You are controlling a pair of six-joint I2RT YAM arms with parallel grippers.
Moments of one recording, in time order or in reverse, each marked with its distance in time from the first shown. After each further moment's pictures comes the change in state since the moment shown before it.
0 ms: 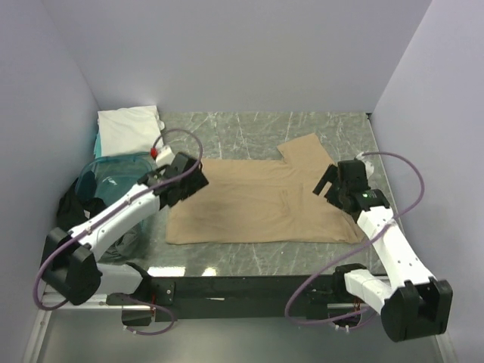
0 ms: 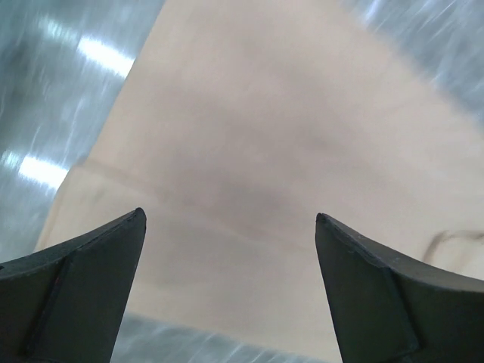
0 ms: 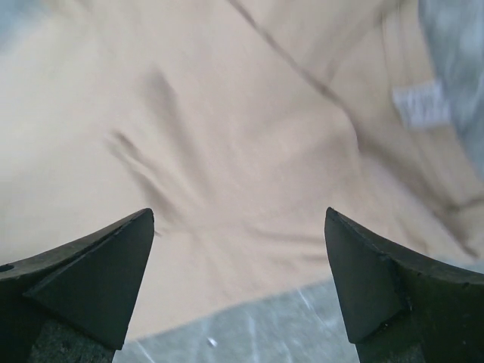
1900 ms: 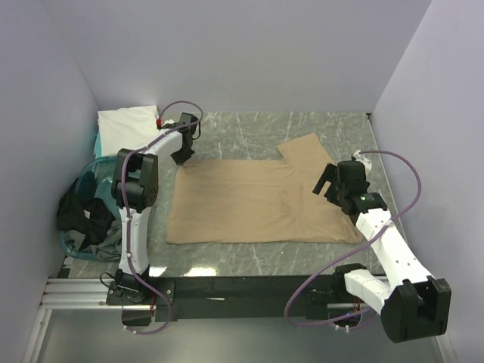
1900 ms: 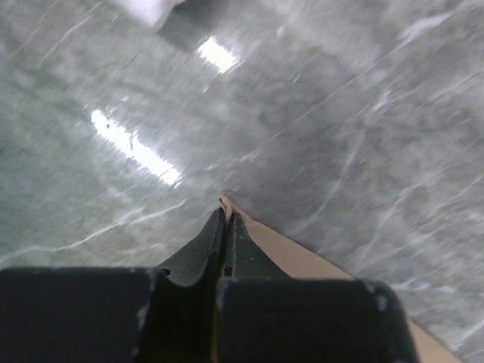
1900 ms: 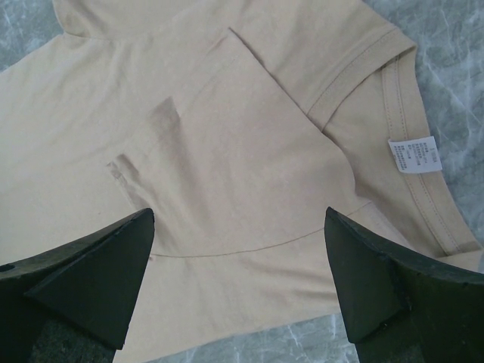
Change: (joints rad) left arm 0.328 0.957 0.805 -0.050 -0.045 0.183; right arm 0.000 -0.029 -0.030 0.148 0.032 -0.105
